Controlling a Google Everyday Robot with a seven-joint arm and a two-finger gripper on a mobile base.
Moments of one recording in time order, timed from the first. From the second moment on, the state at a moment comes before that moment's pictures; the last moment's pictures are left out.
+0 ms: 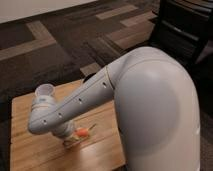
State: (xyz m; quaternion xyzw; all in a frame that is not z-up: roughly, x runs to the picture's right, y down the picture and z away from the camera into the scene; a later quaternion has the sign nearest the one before) arm -0.163 0.233 0.702 -0.28 0.06 -0.14 0.95
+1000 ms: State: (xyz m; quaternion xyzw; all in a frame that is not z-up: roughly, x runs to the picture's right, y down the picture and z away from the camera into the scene) arm -0.162 0.238 0.707 -0.29 0.06 -0.15 0.94
